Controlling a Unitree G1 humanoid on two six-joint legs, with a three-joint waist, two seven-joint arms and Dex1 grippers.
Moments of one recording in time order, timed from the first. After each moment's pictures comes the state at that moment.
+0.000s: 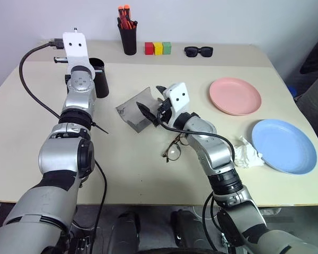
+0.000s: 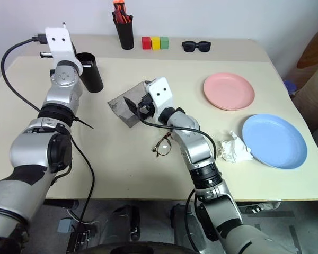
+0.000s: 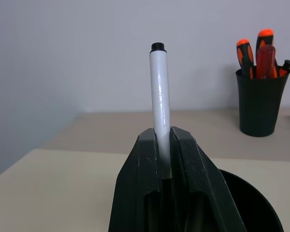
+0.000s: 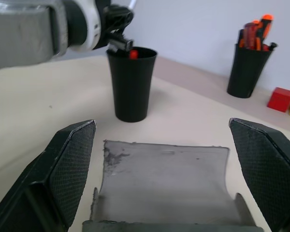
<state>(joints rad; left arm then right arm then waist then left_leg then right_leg) -1.24 0.38 0.18 1.21 0.05 -0.18 0.18 -0.60 -0.05 0.17 0.01 0.13 0.30 0.42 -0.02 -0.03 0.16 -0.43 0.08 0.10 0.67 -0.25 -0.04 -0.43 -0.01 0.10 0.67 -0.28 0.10</state>
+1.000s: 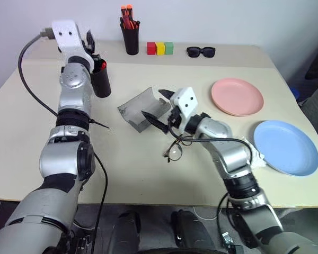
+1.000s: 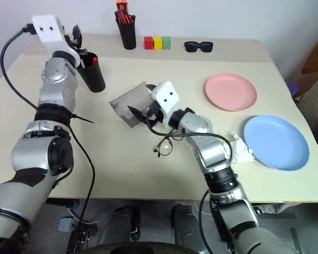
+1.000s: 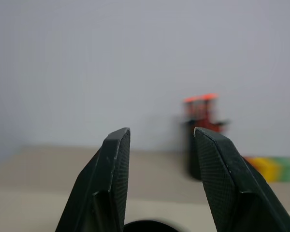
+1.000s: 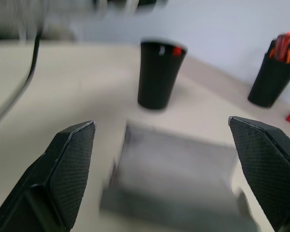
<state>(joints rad) -1.06 0.38 0.19 0.67 -0.19 0.04 -0.24 -0.53 -0.32 0.20 -0.14 0.15 0.33 0.63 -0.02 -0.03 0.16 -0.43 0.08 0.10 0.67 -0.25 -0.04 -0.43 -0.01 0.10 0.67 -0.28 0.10</state>
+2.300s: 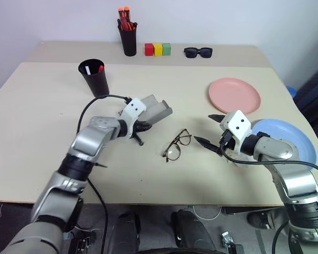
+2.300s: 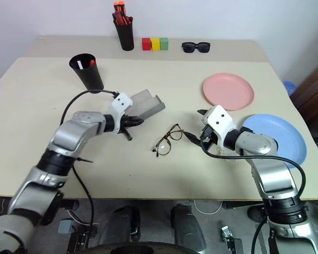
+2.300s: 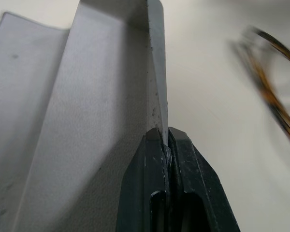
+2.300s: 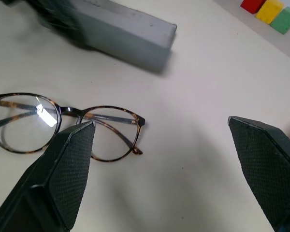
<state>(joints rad) -0.61 0.60 -0.28 0.04 -0.20 0.58 -0.88 -0.23 -0.65 -0.02 -0.33 0.20 0.44 0.74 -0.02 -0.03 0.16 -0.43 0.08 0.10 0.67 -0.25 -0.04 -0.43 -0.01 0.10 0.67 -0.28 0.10</state>
